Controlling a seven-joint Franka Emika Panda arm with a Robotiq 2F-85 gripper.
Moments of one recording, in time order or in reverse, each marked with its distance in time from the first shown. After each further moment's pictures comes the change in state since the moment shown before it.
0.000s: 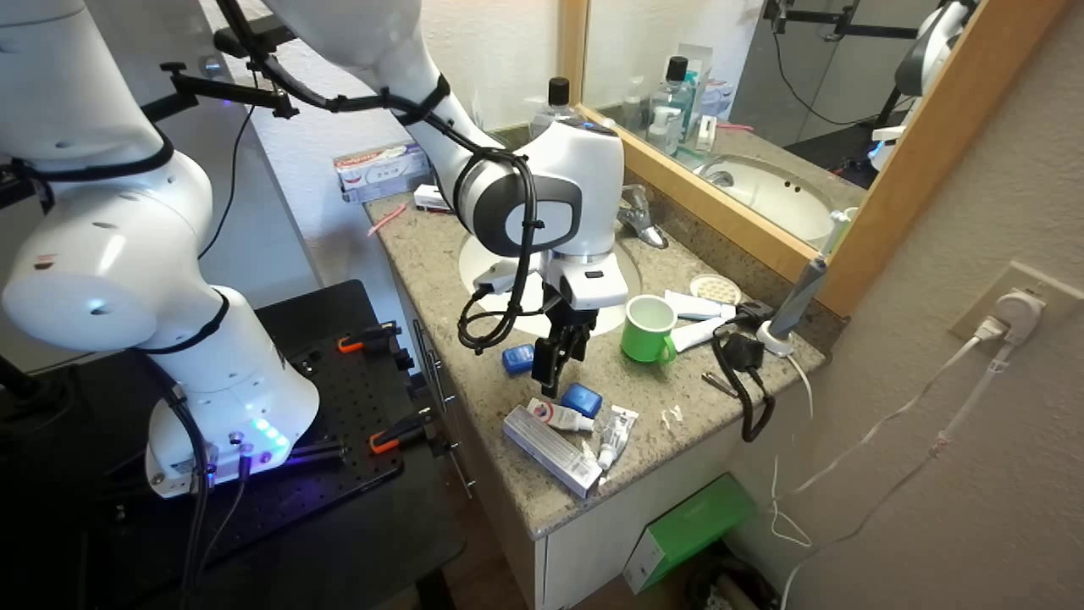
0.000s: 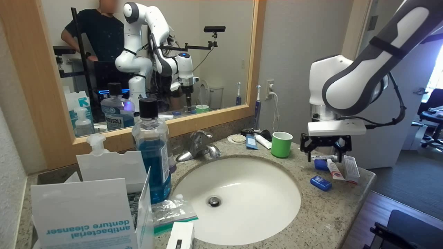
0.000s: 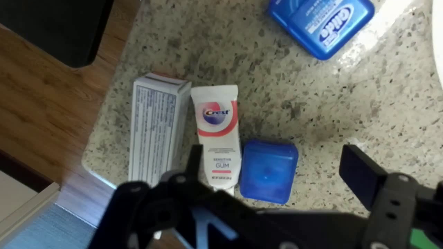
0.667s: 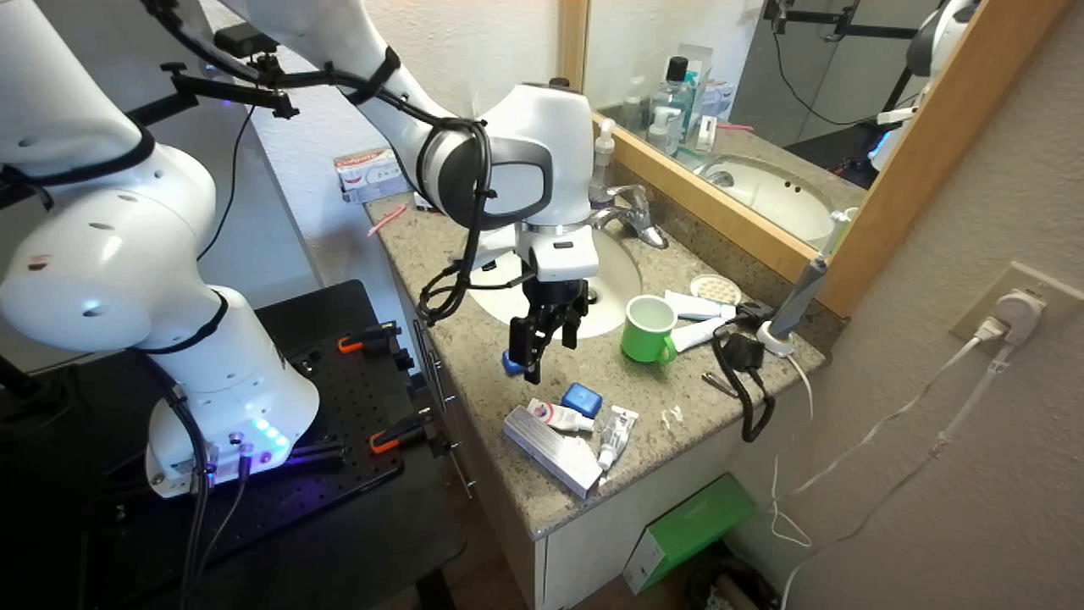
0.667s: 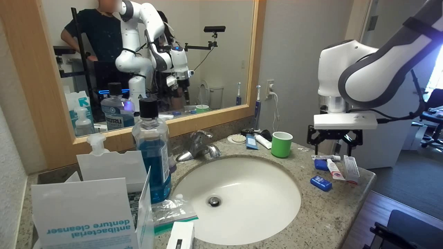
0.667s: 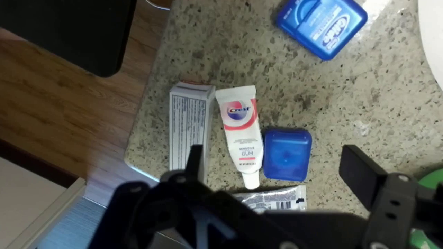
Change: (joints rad) arm -0.040 -0.161 0.050 -0.092 -0.104 -0.038 0.177
